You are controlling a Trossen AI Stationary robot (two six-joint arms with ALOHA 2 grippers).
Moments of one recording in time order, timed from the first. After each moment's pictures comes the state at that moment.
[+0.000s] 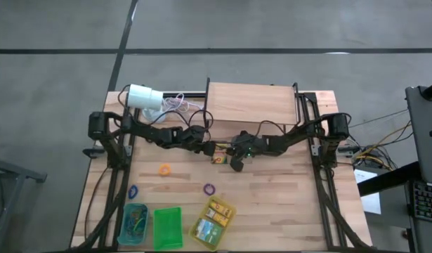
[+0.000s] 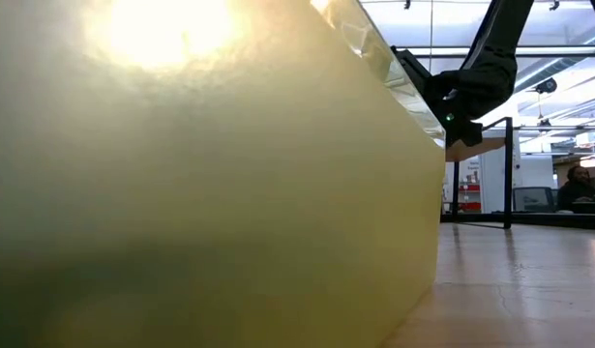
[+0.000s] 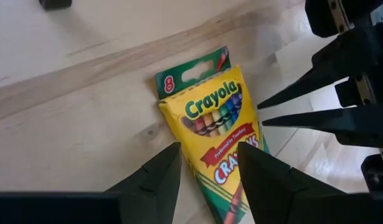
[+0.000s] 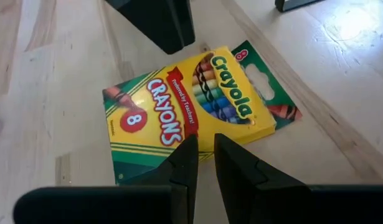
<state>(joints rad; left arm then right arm) 0.18 1.76 0.75 0.21 0.05 -1.02 -0.09 1.84 0.70 0.48 0.08 0.31</state>
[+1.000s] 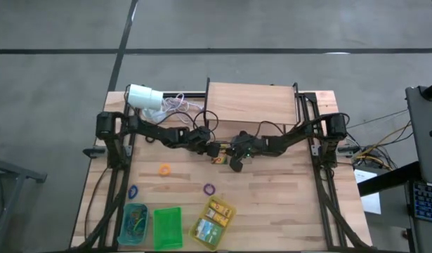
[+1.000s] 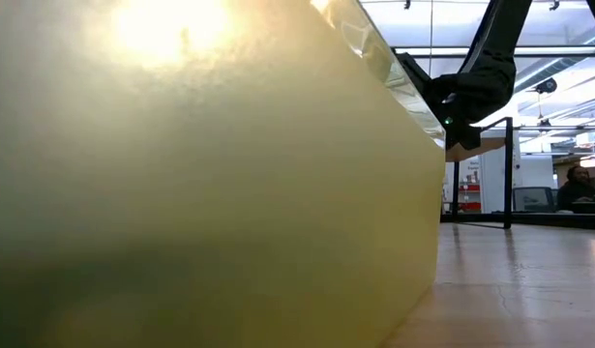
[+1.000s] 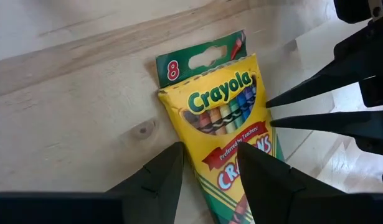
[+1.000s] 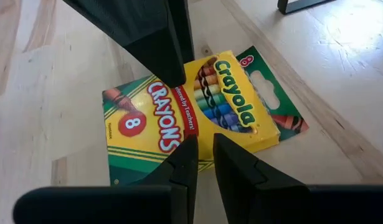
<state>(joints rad) 0.16 1.85 0.85 0.10 0.06 -1.04 -0.08 1.87 0.70 0.51 0.08 0.31</state>
